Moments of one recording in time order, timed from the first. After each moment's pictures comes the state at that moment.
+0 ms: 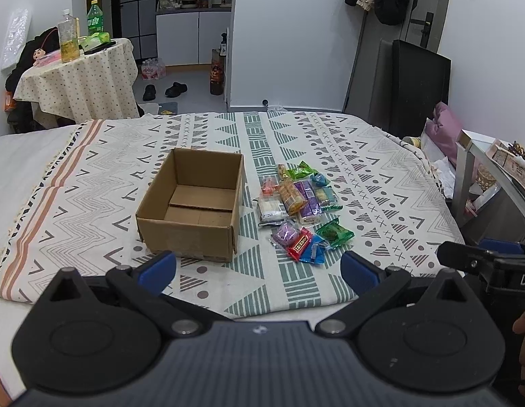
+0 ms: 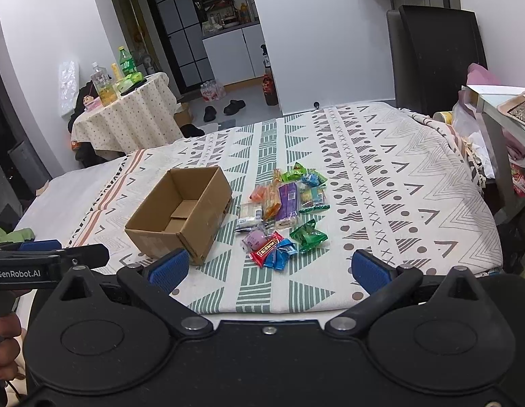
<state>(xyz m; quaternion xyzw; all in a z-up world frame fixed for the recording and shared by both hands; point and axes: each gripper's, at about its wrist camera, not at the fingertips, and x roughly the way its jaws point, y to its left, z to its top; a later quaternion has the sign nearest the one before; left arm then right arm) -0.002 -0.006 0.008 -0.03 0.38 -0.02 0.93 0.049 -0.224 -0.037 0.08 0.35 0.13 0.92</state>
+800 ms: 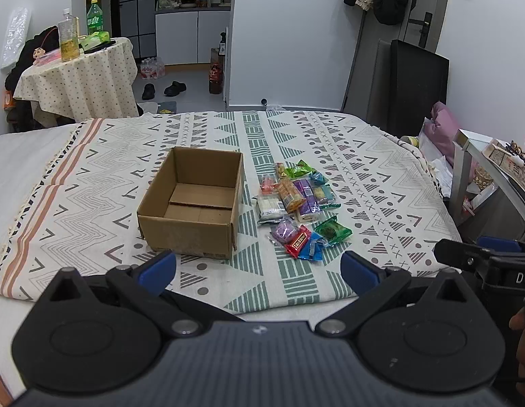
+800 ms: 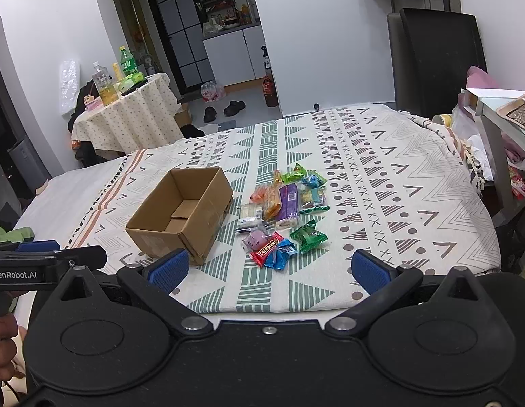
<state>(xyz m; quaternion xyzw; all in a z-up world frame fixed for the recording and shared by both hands) -0.009 -0.006 0.012 -0.03 0.38 -0.02 0.93 0.045 -0.222 -0.035 0.08 0.34 0.13 0.93</state>
